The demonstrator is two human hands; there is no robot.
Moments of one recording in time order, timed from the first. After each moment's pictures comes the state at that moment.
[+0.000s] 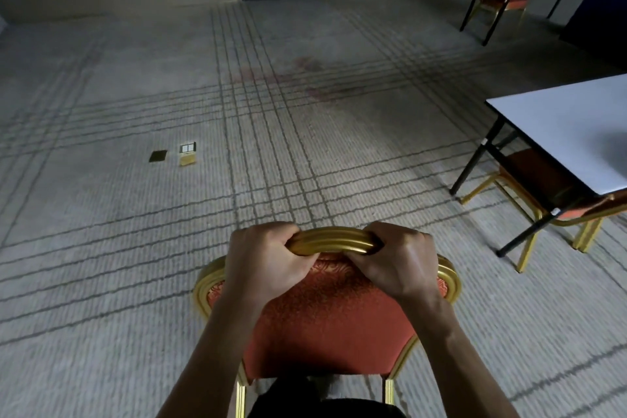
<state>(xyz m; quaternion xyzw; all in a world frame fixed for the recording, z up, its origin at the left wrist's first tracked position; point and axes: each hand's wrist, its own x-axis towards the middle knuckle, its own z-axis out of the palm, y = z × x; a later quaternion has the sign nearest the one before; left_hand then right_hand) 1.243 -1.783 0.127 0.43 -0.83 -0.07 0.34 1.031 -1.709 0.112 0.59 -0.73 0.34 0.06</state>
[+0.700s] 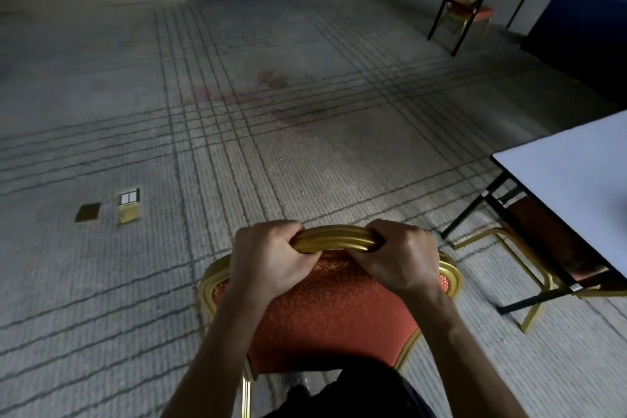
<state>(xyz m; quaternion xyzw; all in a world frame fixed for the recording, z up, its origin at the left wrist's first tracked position) 1.074 -2.219 0.118 0.39 -0.85 -0.11 0.35 0.874 -2.121 0.121 0.57 -0.76 0.31 0.07</state>
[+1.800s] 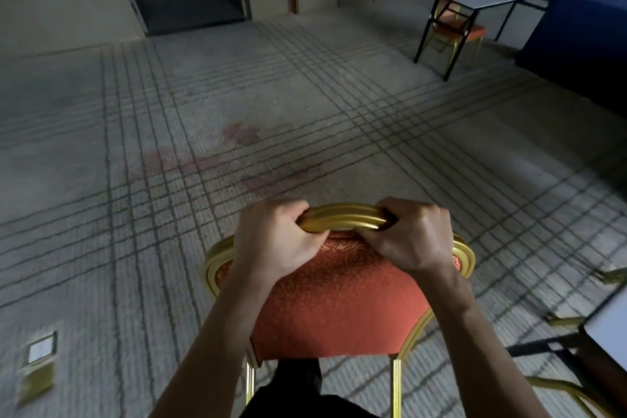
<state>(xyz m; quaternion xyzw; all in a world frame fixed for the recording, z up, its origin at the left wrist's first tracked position) 0.668 -2.814 0.135 0.33 -0.87 -0.10 0.36 0.478 -2.696 0.133 0.52 -0.79 0.31 0.09</state>
